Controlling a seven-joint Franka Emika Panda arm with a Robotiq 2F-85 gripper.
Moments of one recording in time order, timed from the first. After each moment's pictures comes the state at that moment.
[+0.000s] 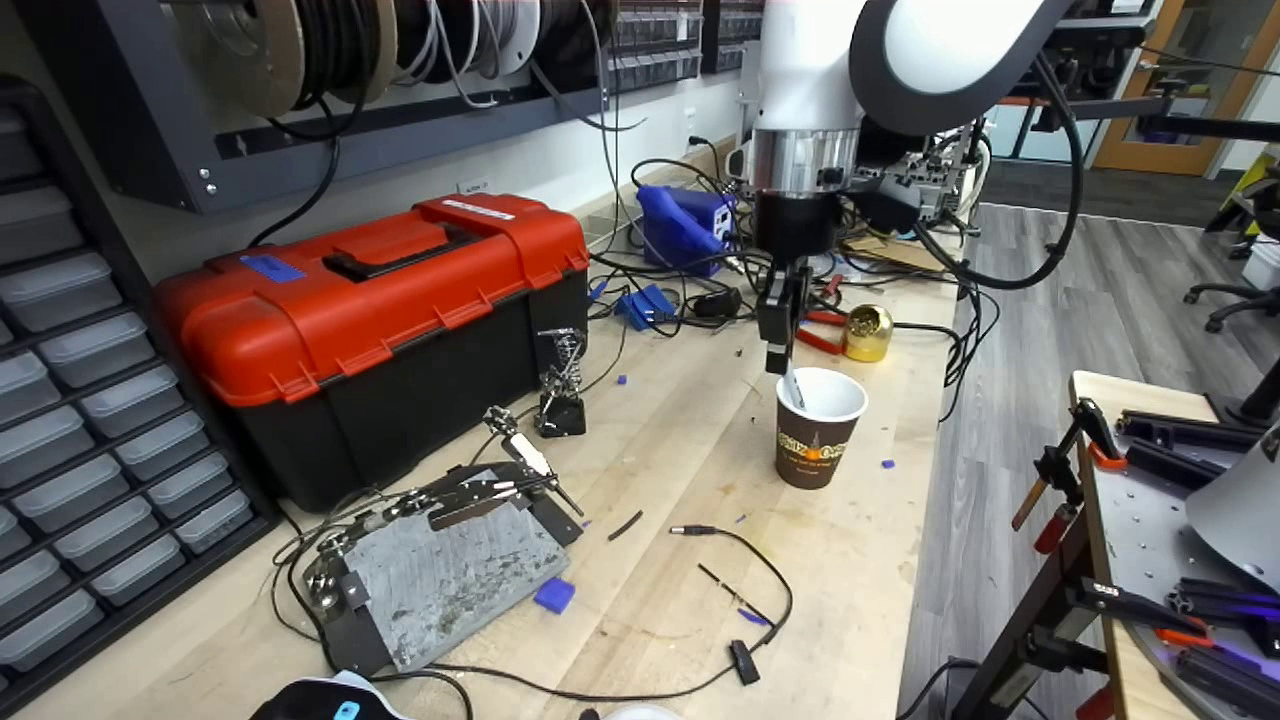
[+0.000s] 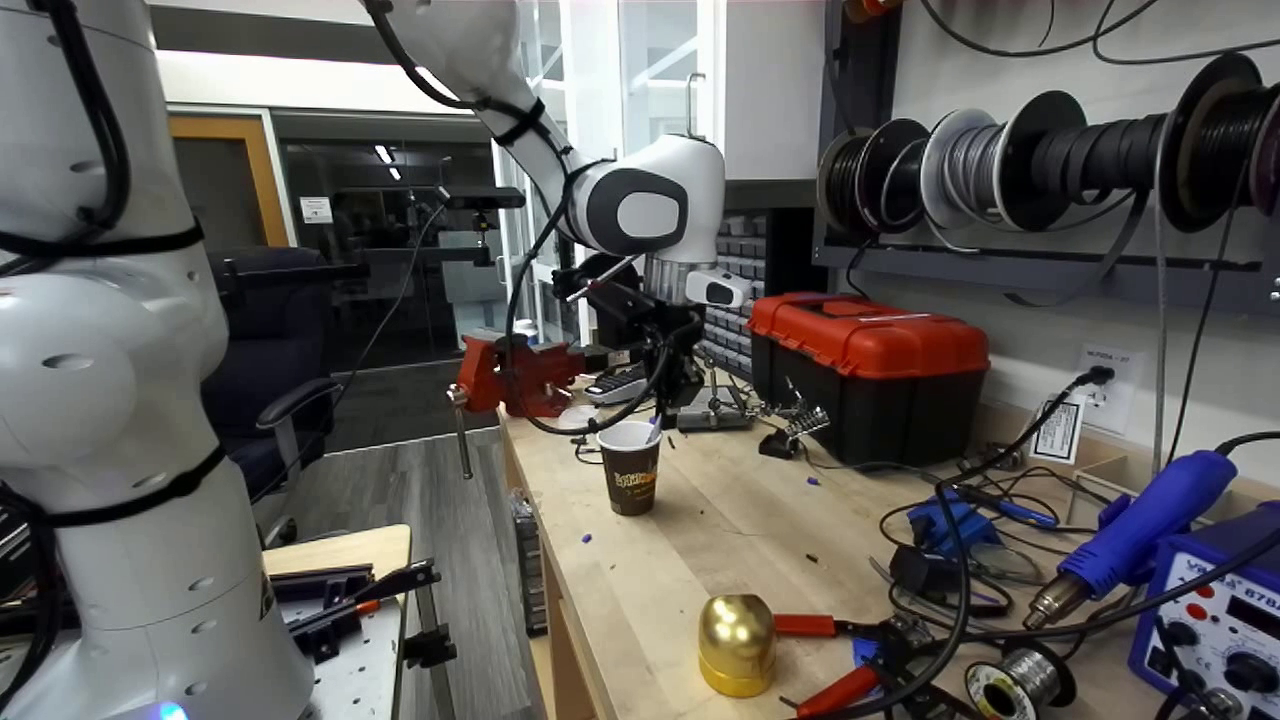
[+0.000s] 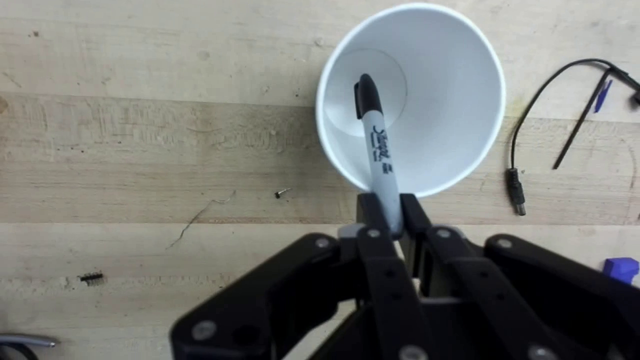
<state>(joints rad) 0.09 0.04 0.13 -2.33 0.16 2.36 0.04</state>
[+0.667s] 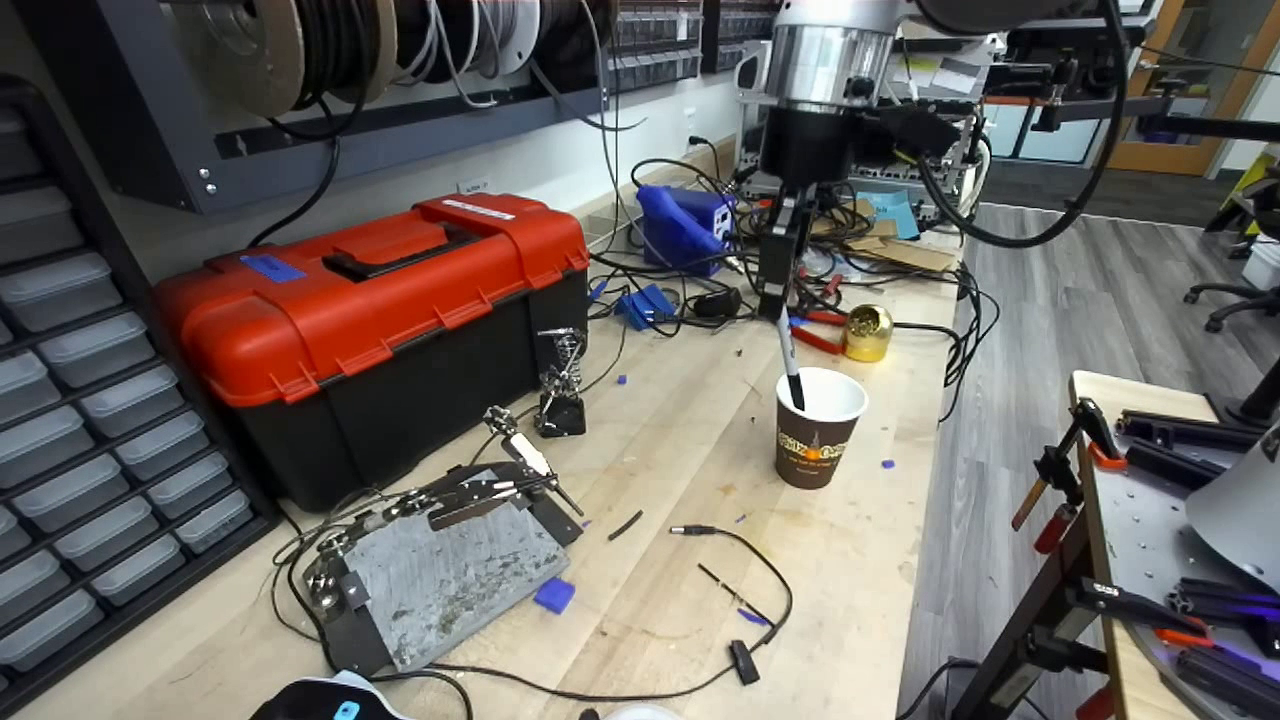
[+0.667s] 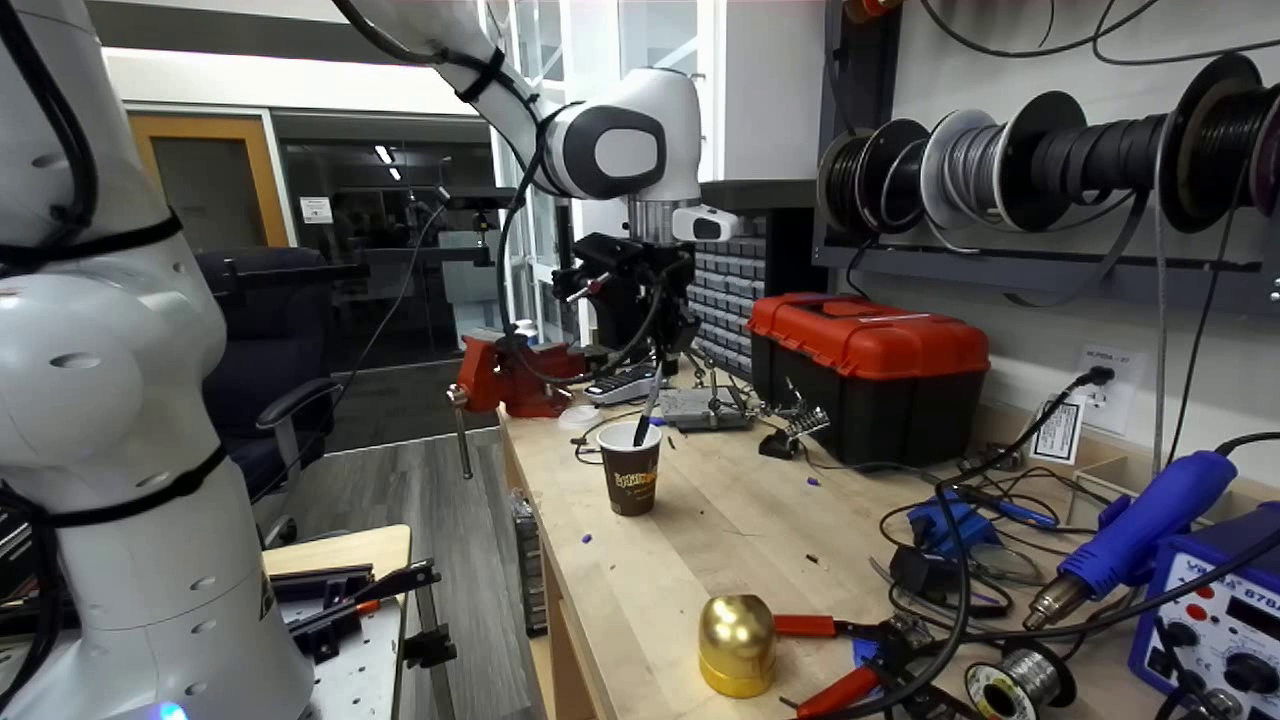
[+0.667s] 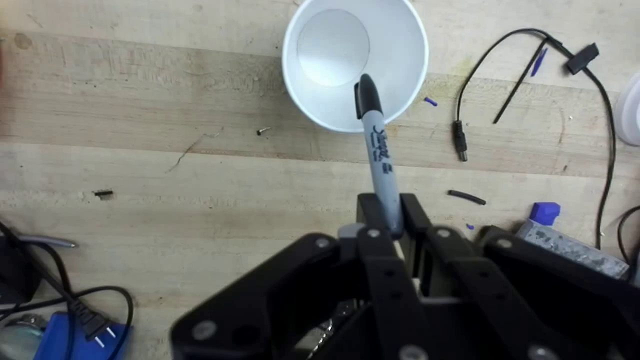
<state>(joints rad) 0.11 -0.11 0.14 -2.33 0.15 2.33 0.04</state>
